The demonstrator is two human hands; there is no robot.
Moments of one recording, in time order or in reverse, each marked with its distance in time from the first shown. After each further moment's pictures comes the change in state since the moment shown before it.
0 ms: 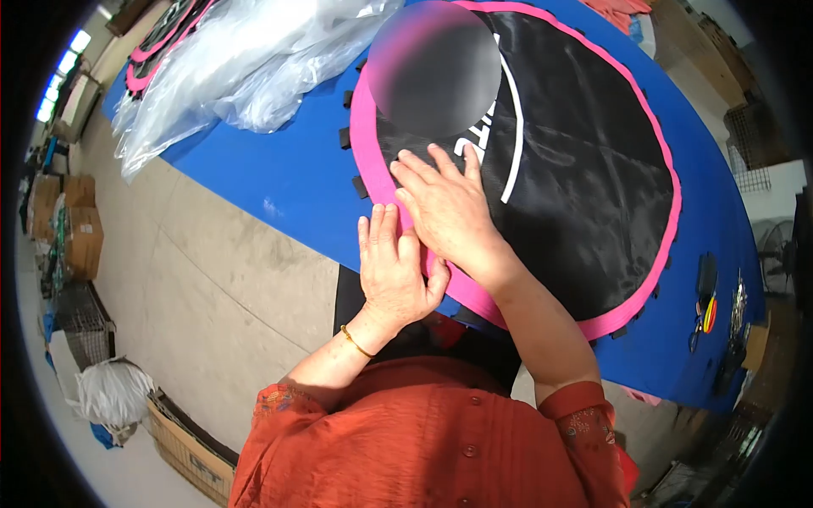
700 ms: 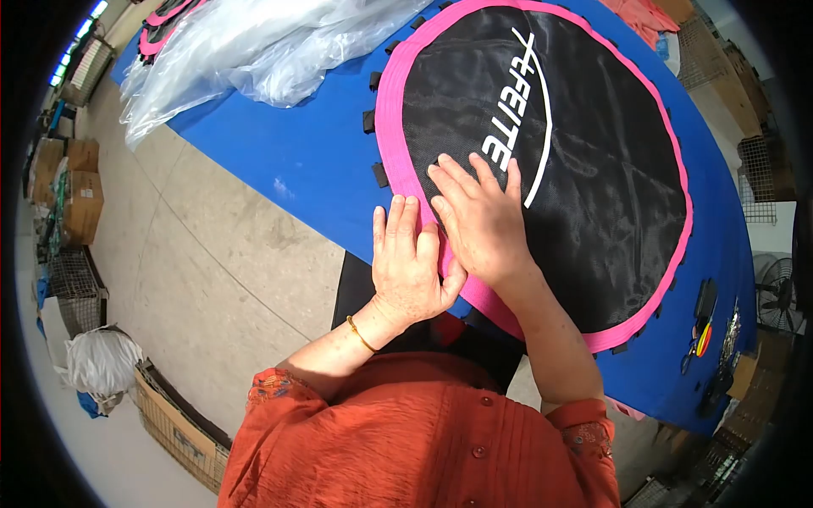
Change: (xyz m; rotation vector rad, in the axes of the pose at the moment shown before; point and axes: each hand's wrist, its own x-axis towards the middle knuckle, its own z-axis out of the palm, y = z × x) left_hand -0.001 -0.002 0.003 0.008 0.039 -0.003; right_hand -0.020 0.004 -0.015 0.054 0.006 -0.007
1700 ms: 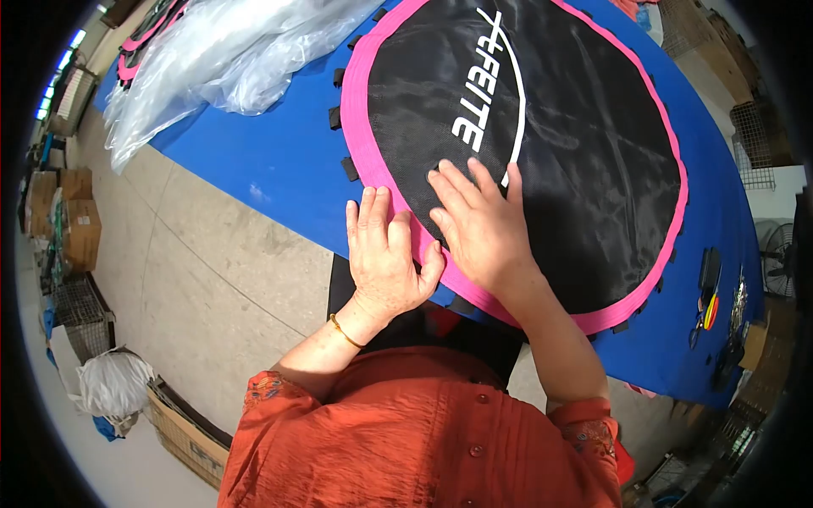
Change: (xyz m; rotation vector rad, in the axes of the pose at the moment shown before) left_hand 0.000 0.001 -0.001 0.032 -0.029 -0.006; right_hand -0.039 0.007 -0.018 -0.047 -0.047 0.072
